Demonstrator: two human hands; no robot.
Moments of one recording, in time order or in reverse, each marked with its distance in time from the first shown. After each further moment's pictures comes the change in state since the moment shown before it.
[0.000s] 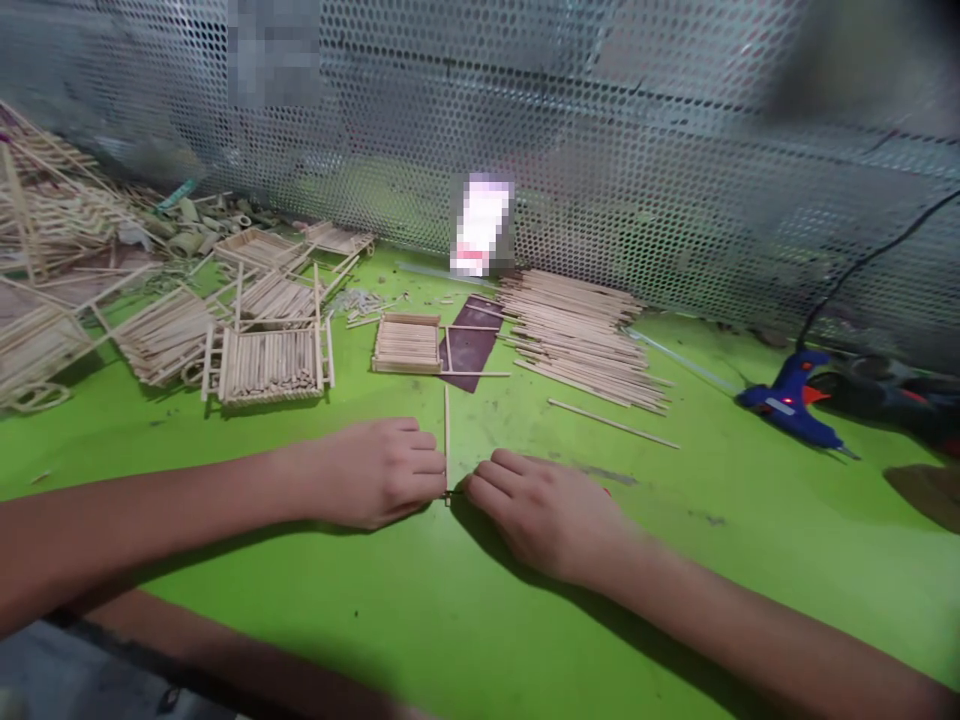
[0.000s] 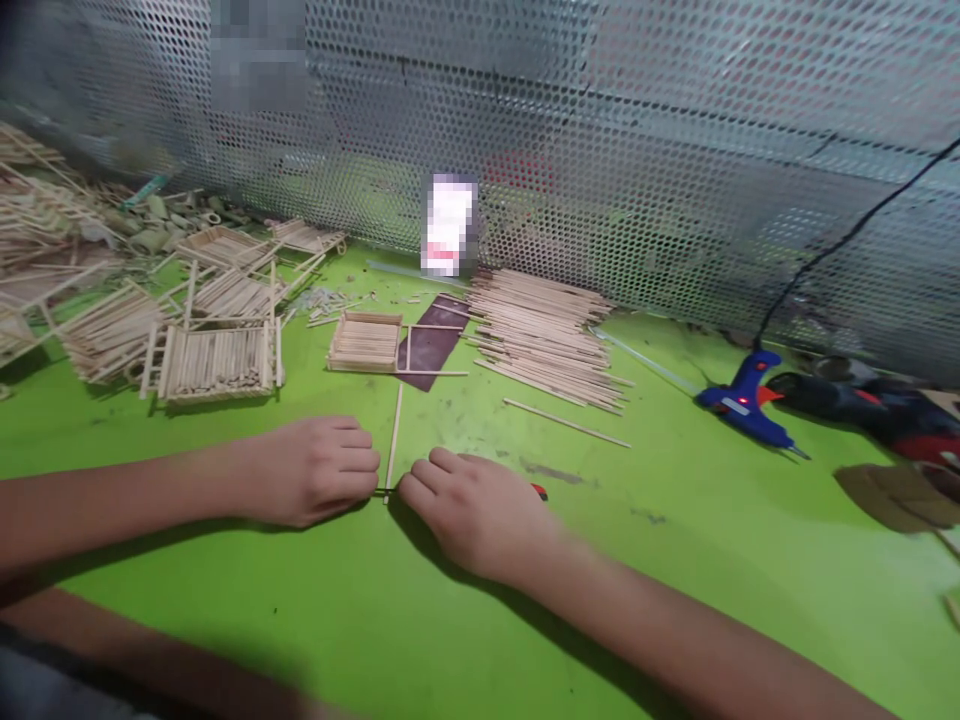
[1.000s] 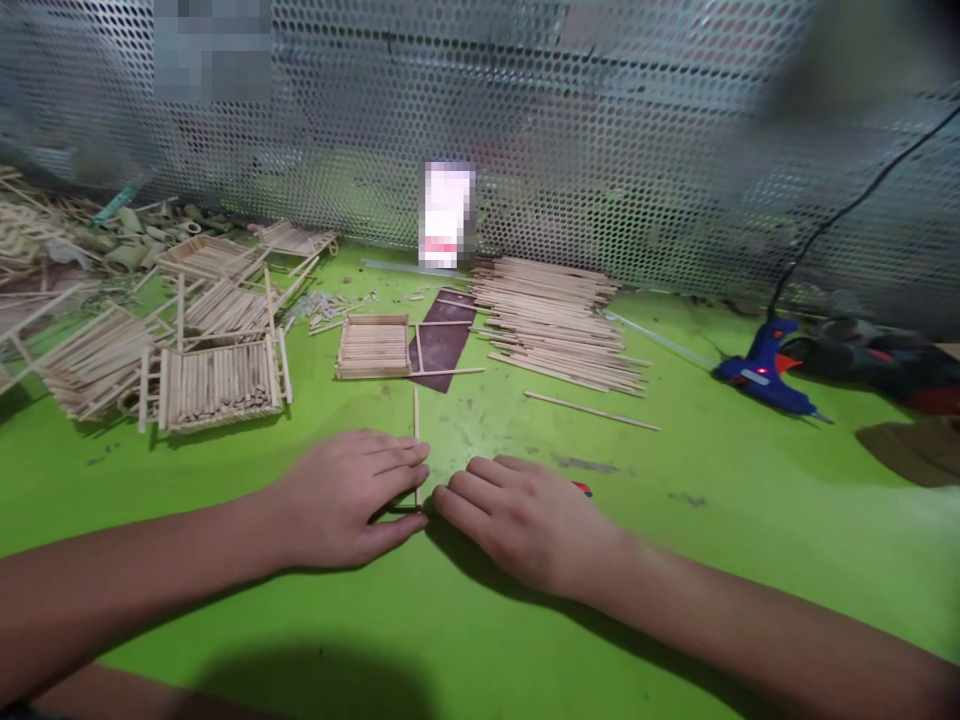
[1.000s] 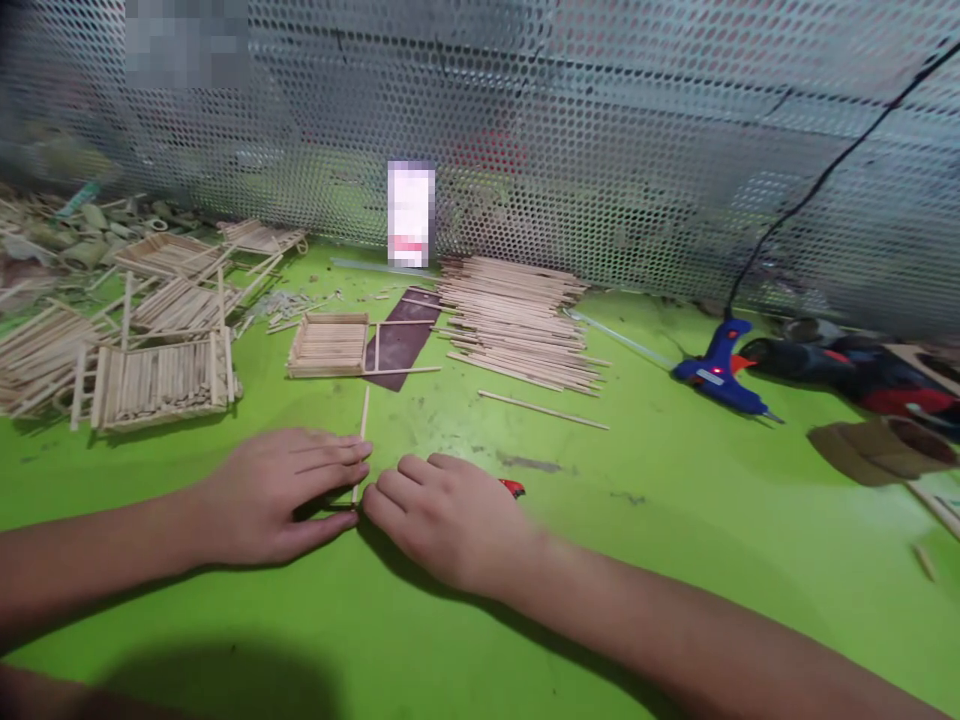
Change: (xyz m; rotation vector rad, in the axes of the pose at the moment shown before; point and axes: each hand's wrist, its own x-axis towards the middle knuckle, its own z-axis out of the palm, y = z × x) left_hand -0.001 0.018 0.005 0.048 0.098 -0.275; right_hand -0.003 -0.003 -0.002 -0.037 0.108 -0.075
